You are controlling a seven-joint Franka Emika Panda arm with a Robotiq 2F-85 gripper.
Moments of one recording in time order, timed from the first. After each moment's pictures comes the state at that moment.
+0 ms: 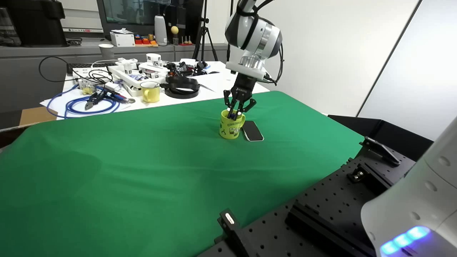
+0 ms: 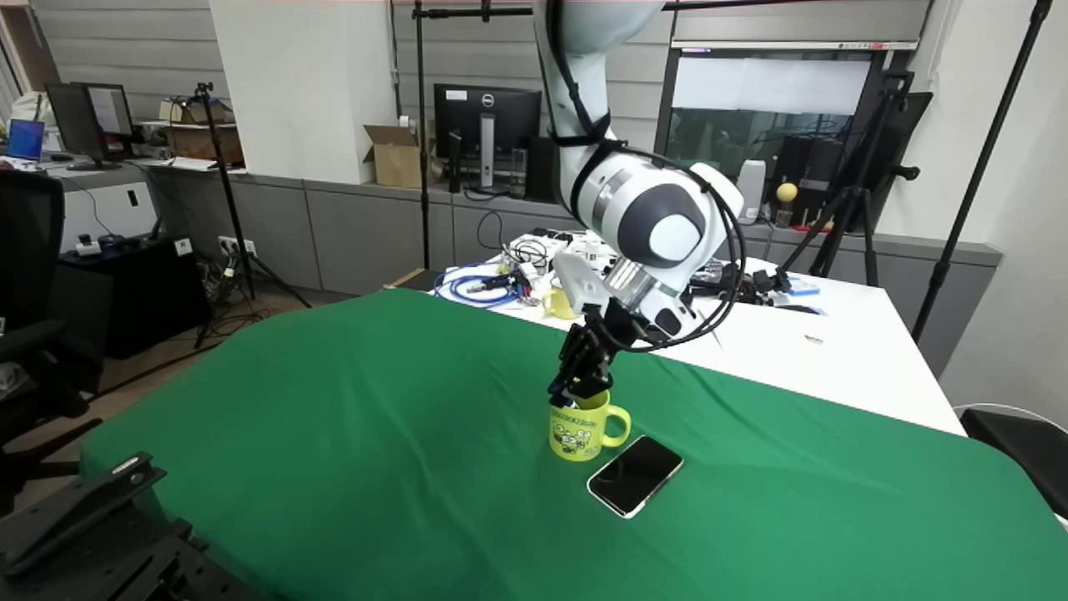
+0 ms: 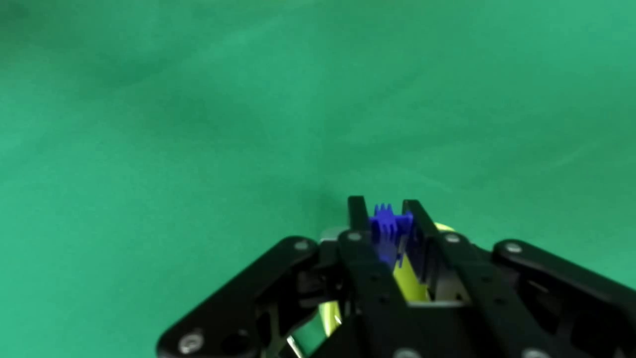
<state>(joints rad) -0.16 0.80 -0.04 -1.81 0.54 2.22 0.37</state>
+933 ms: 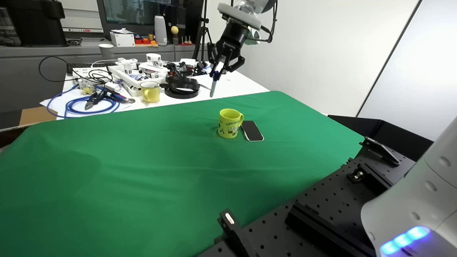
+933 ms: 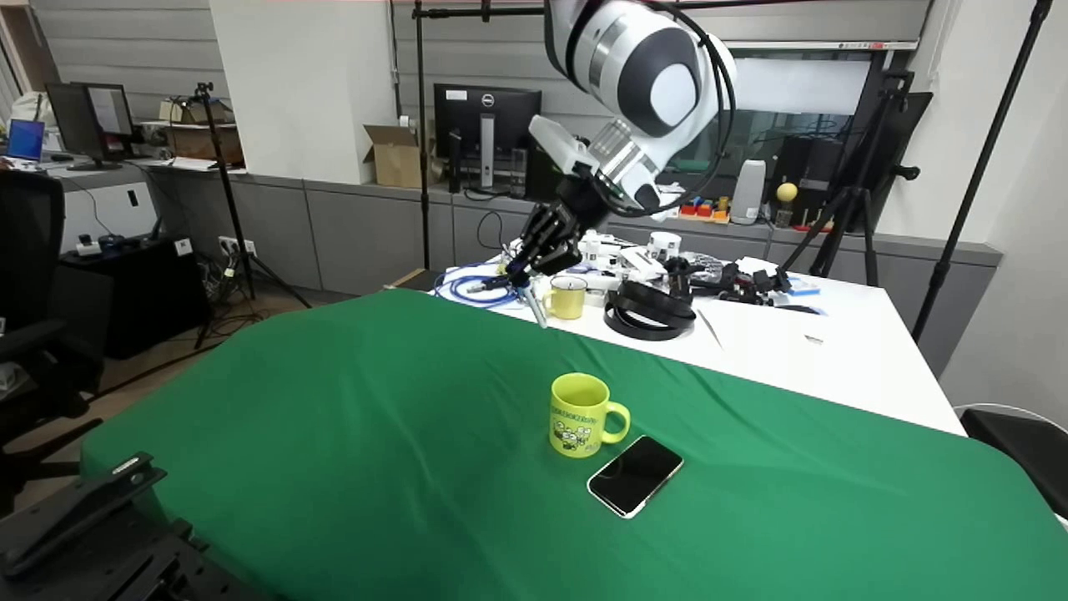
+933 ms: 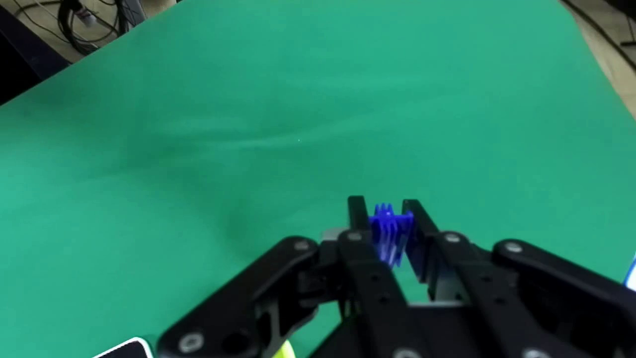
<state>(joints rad) -0.15 0.57 0.01 -1.78 0.58 1.88 0.30</state>
